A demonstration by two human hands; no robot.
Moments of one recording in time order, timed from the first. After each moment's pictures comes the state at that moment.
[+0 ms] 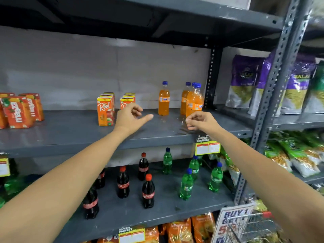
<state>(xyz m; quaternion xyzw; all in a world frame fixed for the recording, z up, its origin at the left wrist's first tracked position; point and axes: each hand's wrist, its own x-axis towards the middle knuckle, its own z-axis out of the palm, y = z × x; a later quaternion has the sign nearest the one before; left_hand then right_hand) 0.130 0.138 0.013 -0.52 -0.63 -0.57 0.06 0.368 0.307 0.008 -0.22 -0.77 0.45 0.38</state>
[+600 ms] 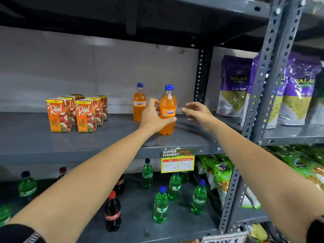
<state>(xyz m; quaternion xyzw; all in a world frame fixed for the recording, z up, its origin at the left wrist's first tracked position) 0.253 0.312 0.025 -0.52 -0.64 -0.57 0.03 0.397 0.463 0.039 -0.24 -0.75 0.47 0.40</state>
